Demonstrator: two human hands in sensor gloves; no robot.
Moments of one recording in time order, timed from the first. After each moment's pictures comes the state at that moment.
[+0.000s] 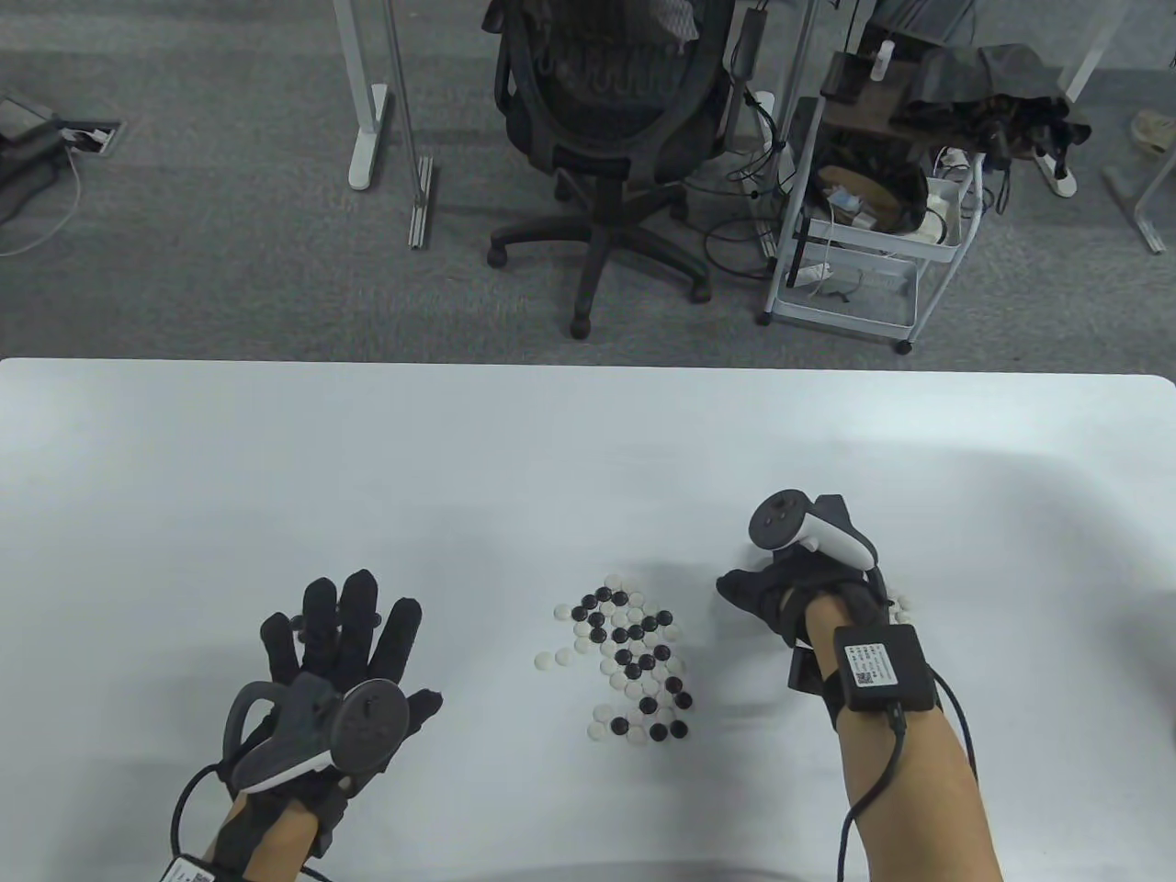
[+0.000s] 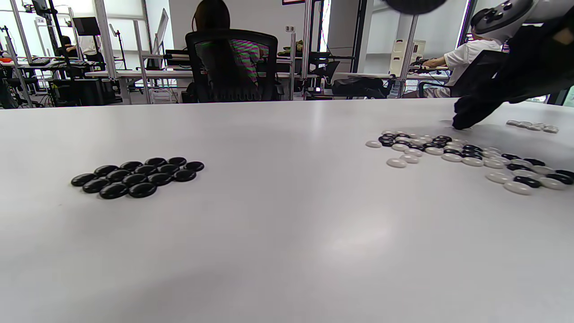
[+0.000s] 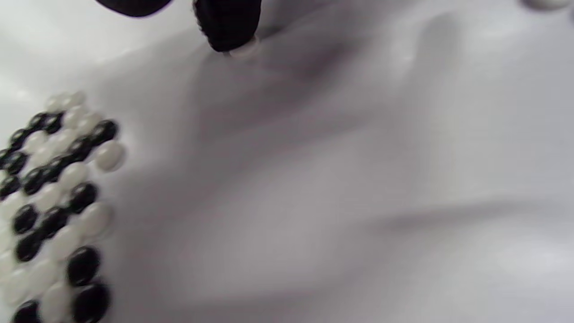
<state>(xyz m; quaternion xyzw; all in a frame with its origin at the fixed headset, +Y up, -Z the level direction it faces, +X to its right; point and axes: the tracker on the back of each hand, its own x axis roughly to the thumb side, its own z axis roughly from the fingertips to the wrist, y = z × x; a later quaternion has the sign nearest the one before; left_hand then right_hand) -0.223 -0.696 -0.222 -0.07 -0.17 0.01 0.98 0.218 -0.752 -0.410 0.00 0.40 0.91 0.13</state>
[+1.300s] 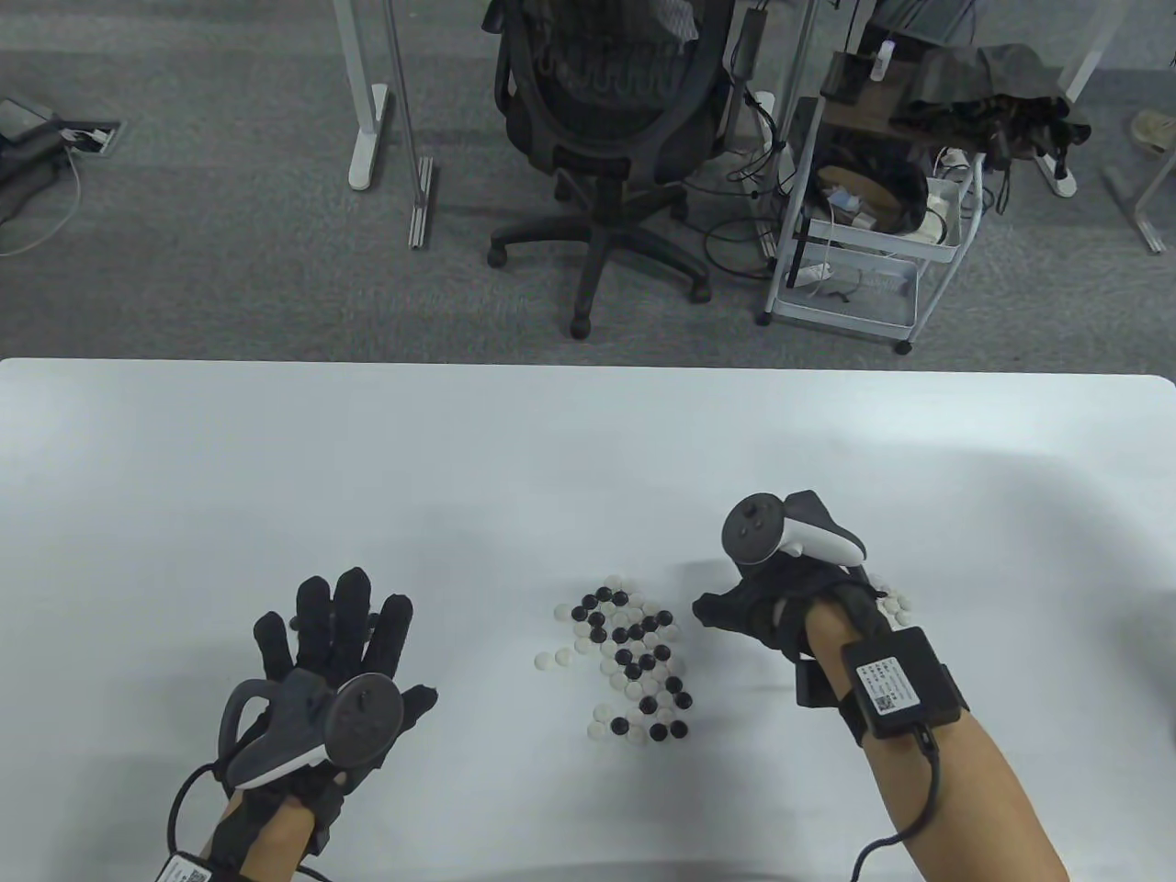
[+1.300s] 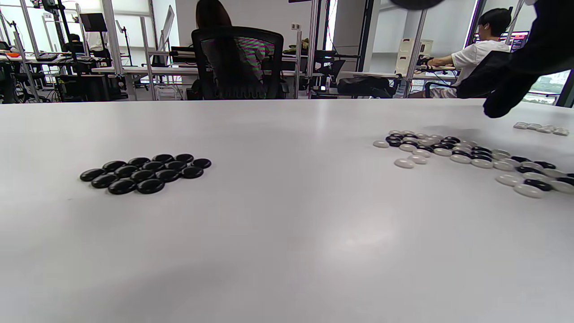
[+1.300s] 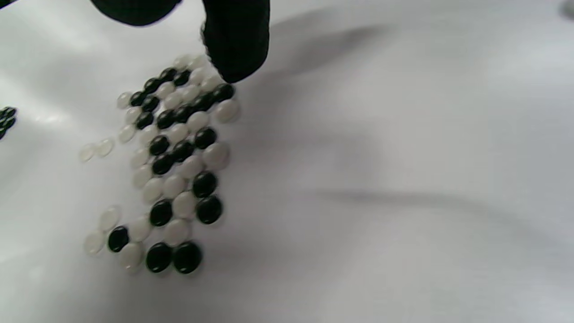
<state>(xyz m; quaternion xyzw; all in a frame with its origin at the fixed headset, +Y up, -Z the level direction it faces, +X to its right) -0.228 -0.697 -0.225 -0.08 -0.16 0.01 0.98 0.155 -0.718 -0.381 0.16 0.42 0.89 0.10</state>
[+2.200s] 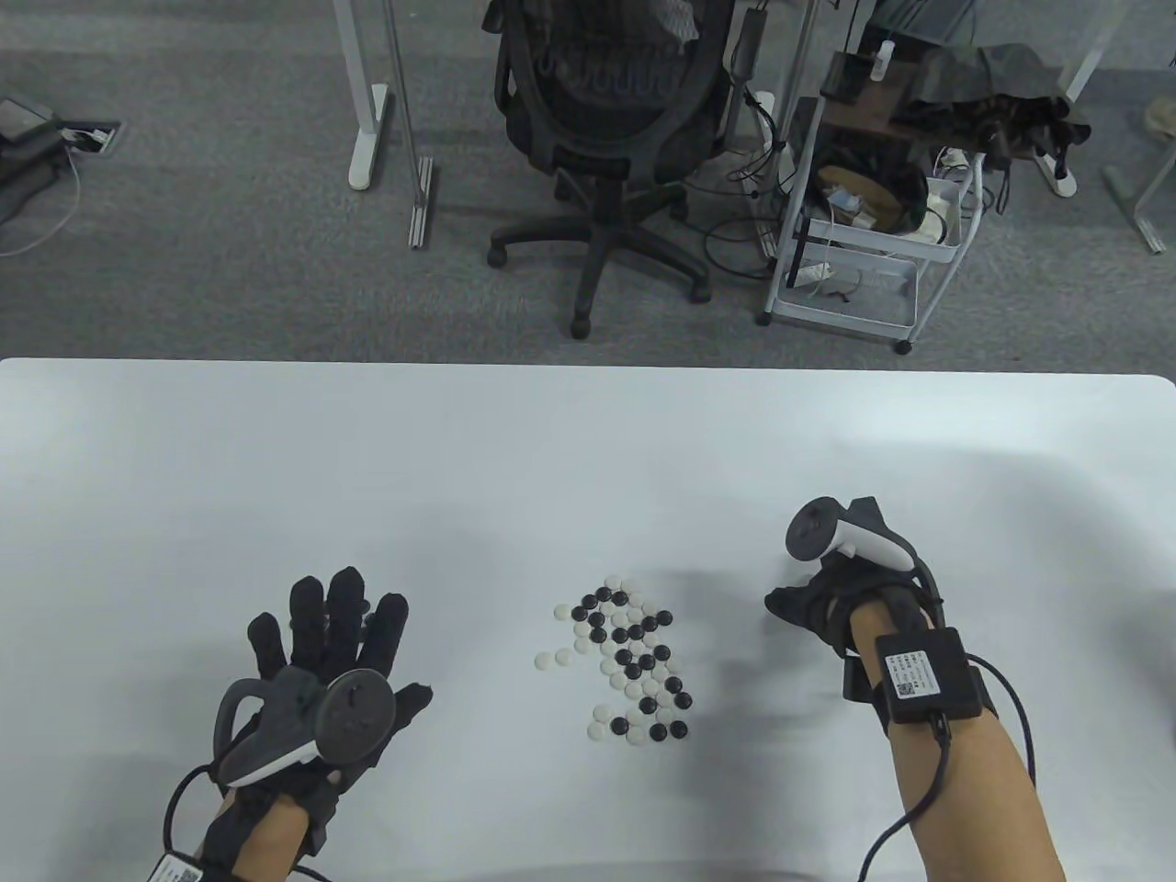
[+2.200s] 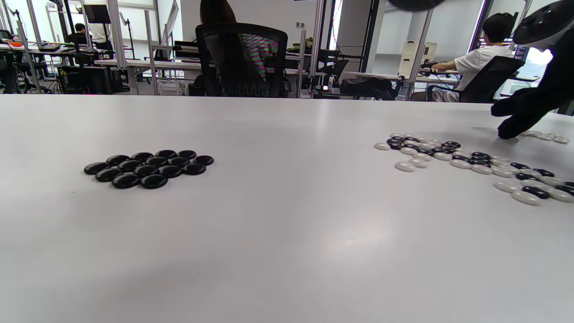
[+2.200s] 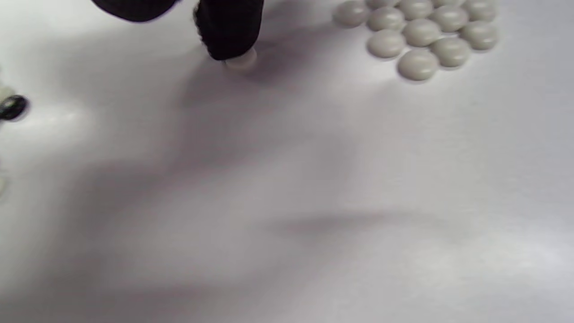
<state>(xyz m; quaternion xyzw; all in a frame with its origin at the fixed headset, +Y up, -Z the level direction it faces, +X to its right) -0.233 -0.695 -0.225 -0.08 -0.15 0.03 0.98 0.249 -0.743 -0.399 -0.01 0.41 0.91 0.05</state>
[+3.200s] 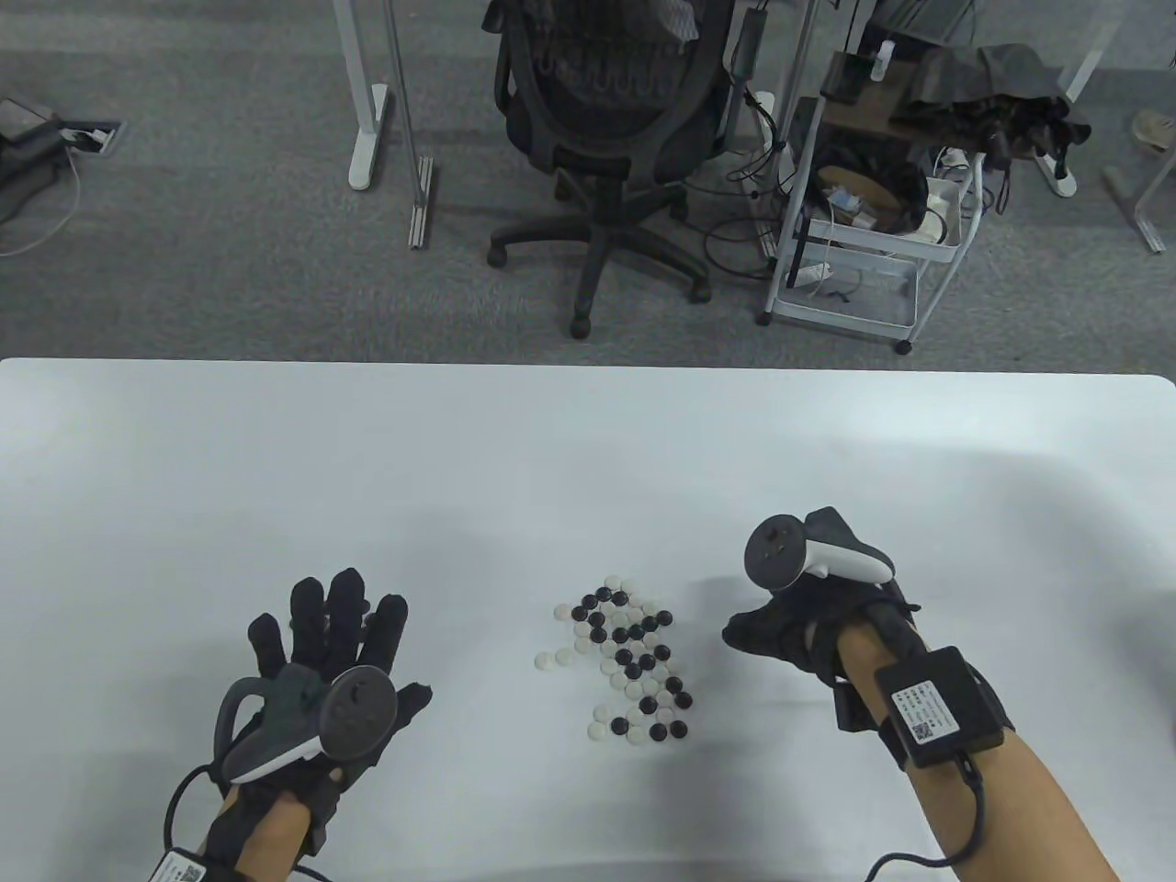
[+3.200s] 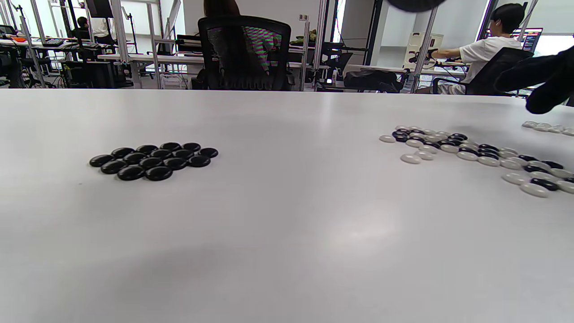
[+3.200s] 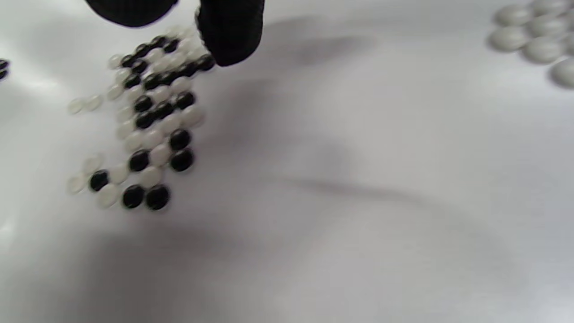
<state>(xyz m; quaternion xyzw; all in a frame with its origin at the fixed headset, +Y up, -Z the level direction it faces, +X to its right) -0.233 -0.696 -0.228 -0.09 -0.15 0.02 0.98 0.177 -0.710 -0.355 0.18 0.42 0.89 0.05</state>
